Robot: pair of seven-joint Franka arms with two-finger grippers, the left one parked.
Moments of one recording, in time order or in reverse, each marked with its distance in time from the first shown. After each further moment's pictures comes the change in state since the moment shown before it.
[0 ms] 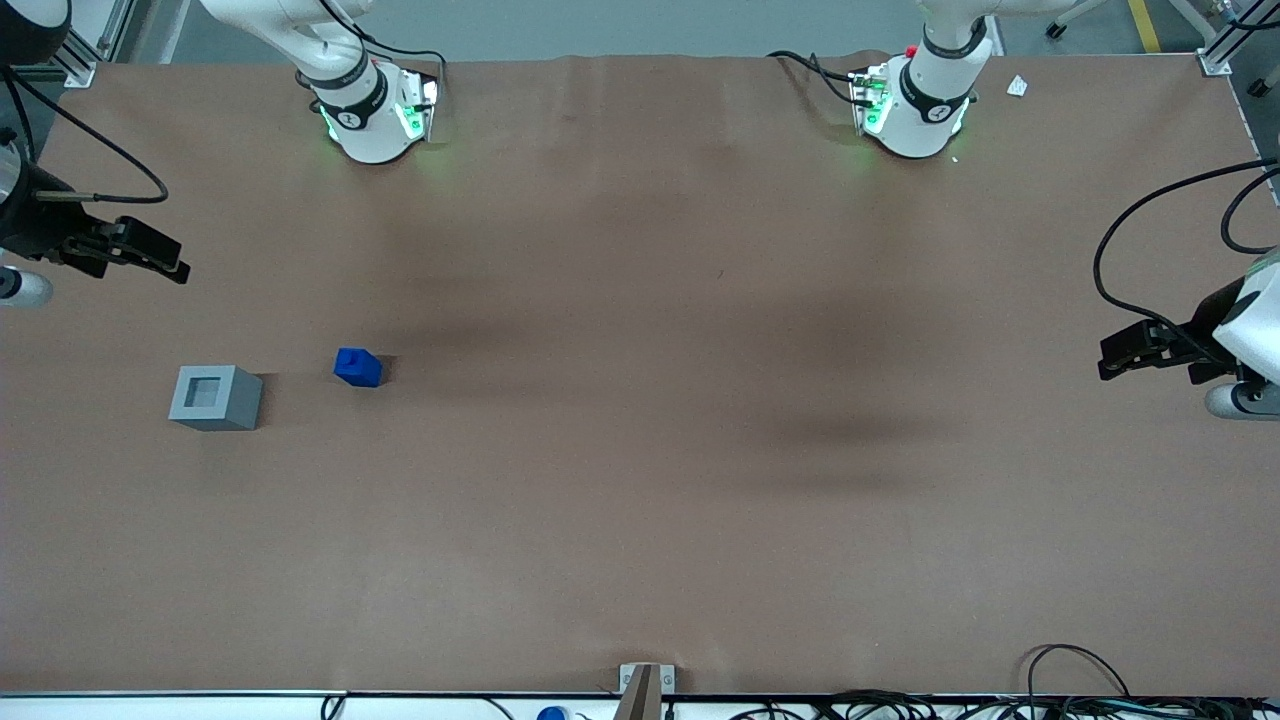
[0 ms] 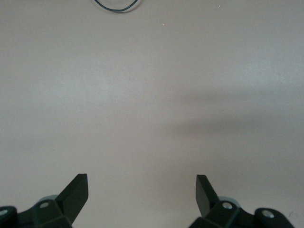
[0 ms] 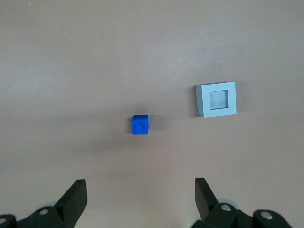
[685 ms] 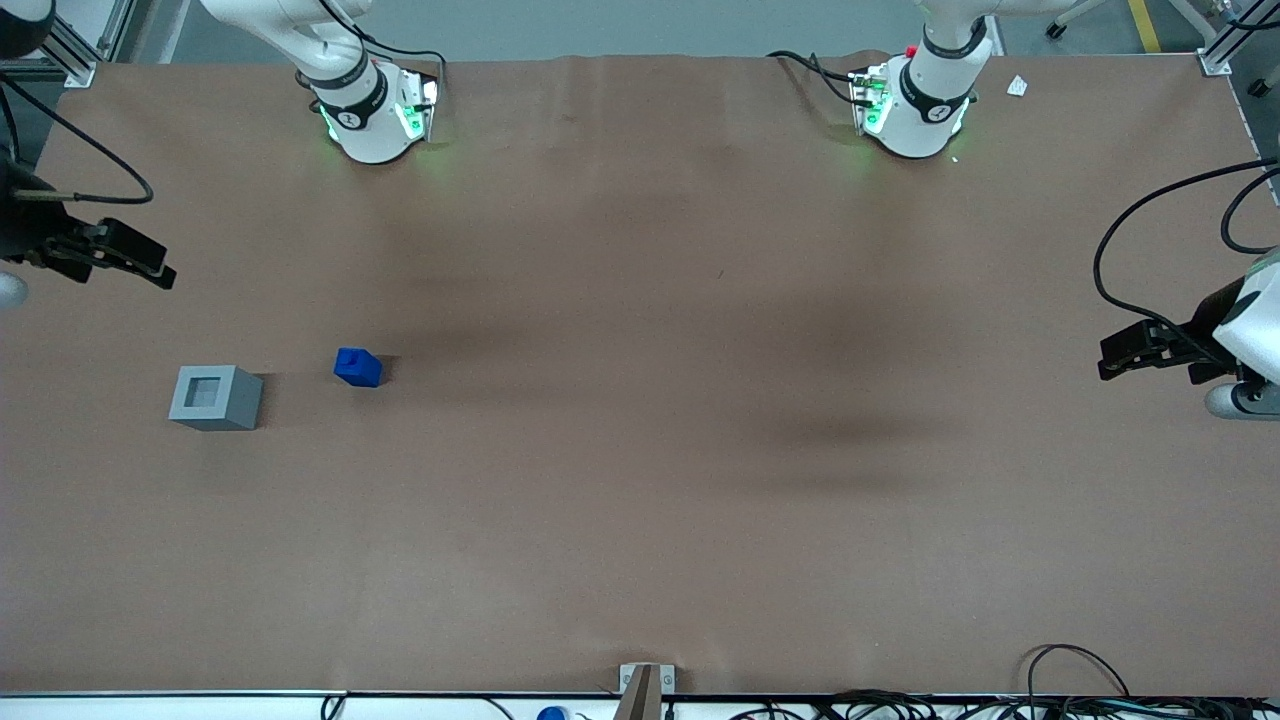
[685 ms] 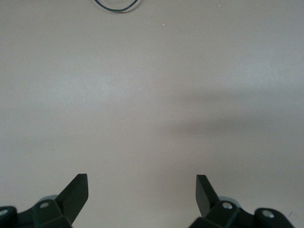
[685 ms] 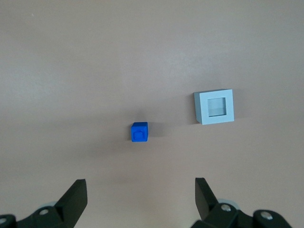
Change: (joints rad) arm -0.003 0.034 -0.003 0.038 0.000 0.007 0.000
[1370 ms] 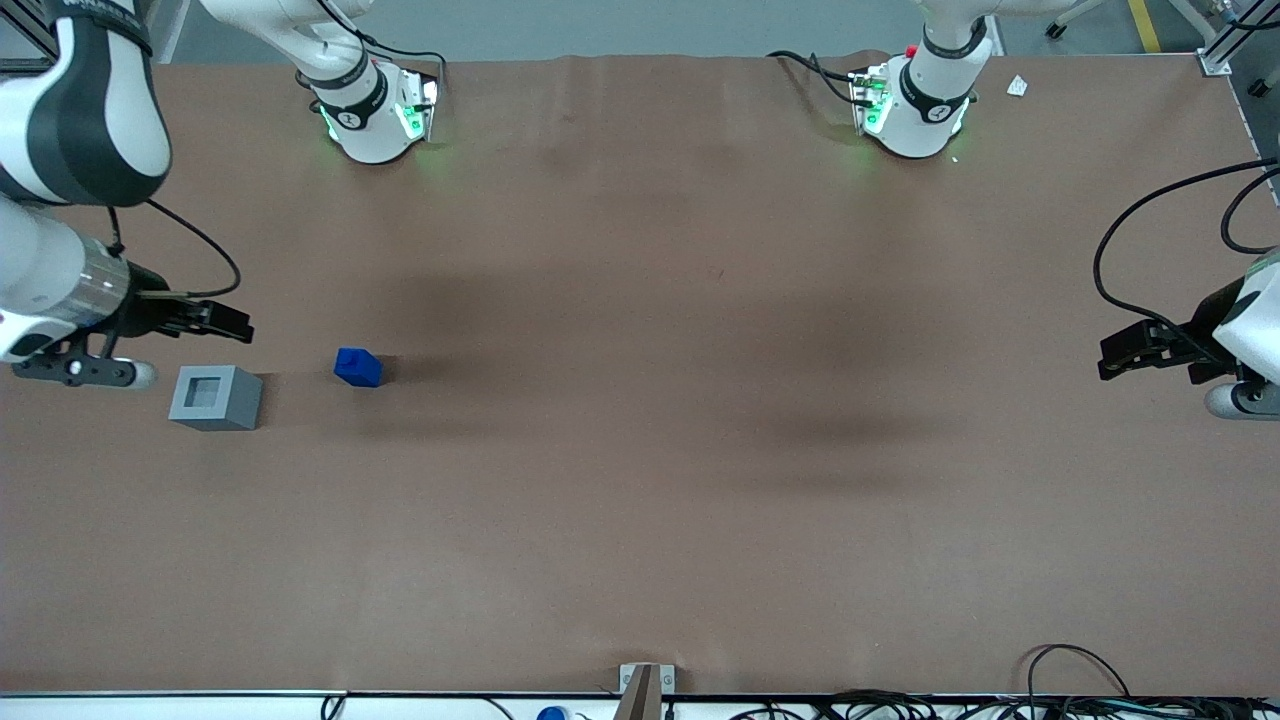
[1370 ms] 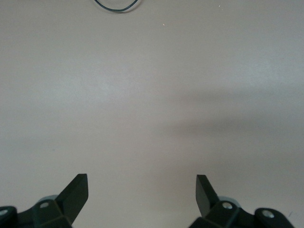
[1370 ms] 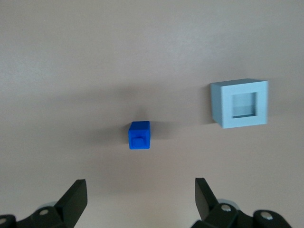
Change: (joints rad) arm 0.004 0.089 0.005 -0.224 0.033 0.223 0.000
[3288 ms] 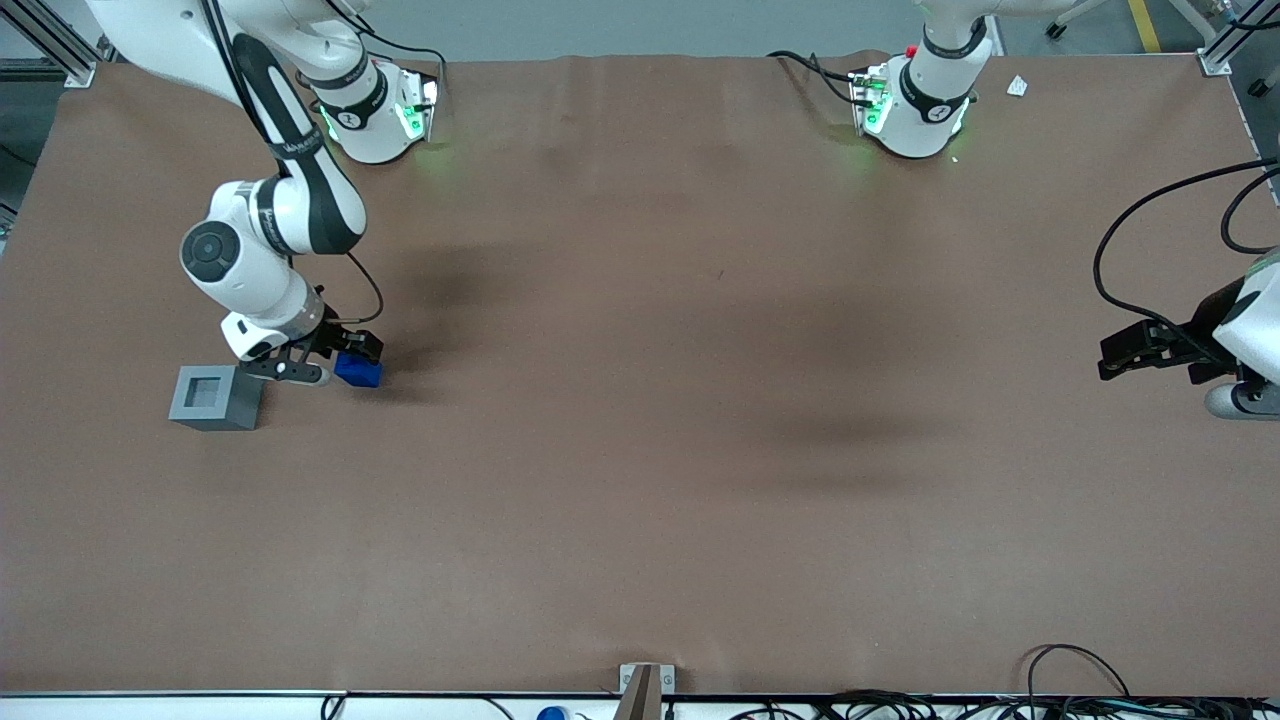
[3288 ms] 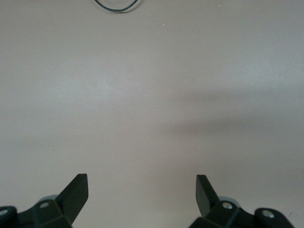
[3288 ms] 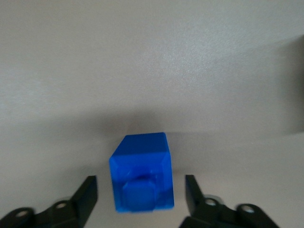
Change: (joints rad) arm 0.094 0.132 0.003 -0.611 0.008 0.878 0.101
